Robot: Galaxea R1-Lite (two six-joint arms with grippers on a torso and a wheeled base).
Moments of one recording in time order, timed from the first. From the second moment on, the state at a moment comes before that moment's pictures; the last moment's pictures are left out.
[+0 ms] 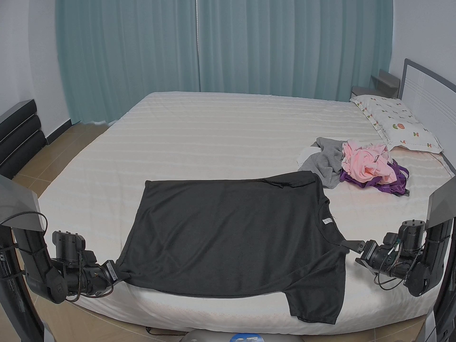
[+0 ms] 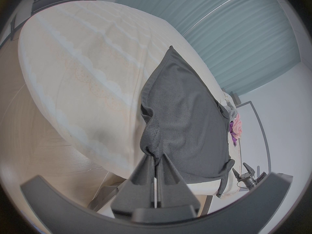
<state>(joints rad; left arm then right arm) 0.04 2.13 -0.16 -1.12 -0.38 -0.61 0.01 2.24 -0.11 -1.55 0.35 0.73</state>
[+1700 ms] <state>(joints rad) 0.04 2.13 -0.16 -1.12 -0.38 -0.61 0.15 2.33 -0.02 -1.55 0.41 0.70</state>
